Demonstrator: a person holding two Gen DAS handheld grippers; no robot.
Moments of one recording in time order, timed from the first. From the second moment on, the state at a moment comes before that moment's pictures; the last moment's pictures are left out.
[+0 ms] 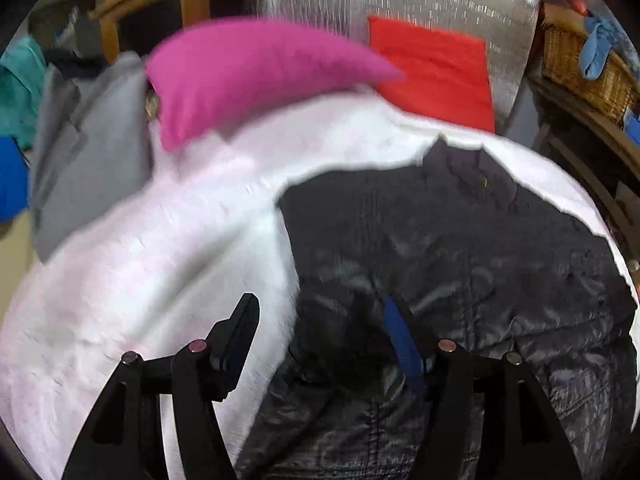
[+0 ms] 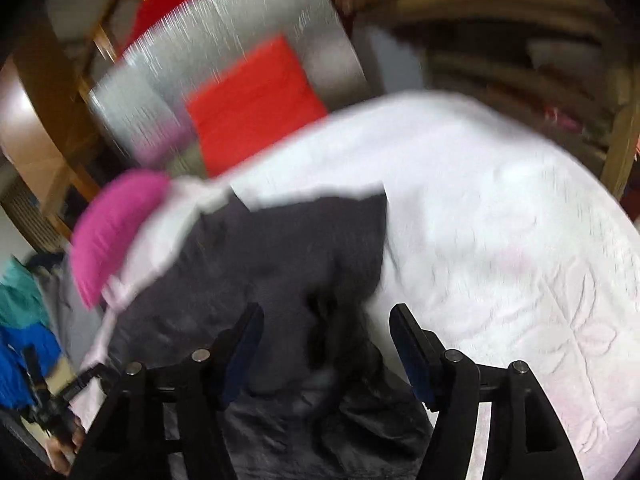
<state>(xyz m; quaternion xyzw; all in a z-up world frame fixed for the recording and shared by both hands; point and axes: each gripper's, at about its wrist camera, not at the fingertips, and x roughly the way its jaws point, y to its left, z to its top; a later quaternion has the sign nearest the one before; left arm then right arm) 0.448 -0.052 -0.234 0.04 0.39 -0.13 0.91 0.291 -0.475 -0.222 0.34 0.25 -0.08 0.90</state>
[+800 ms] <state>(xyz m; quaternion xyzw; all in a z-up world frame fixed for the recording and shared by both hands) 0.392 -0.127 -0.235 0.18 0.35 -0.28 0.88 0.357 -0.378 -0.227 0.31 0.34 0.13 0.88</state>
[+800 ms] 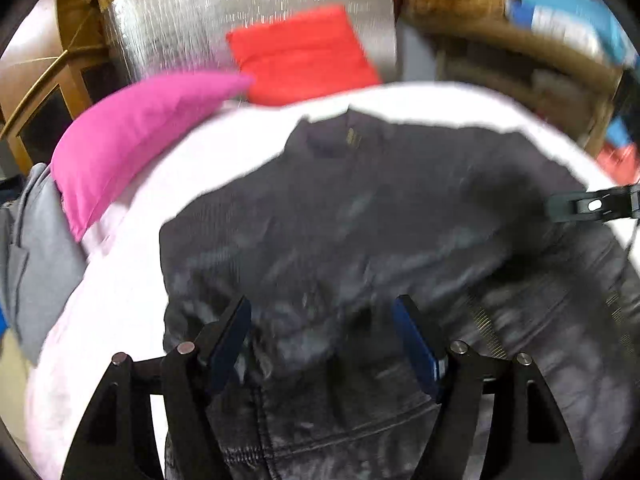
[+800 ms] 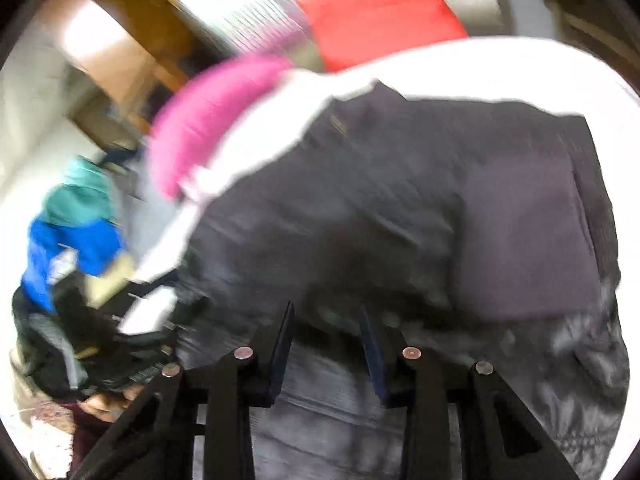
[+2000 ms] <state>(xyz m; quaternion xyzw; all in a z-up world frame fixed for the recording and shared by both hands) 0.457 -0.090 -0.266 0.11 0.42 -0.10 0.90 0.341 -0.479 -0.264 0.34 0.32 -0.05 0.88</state>
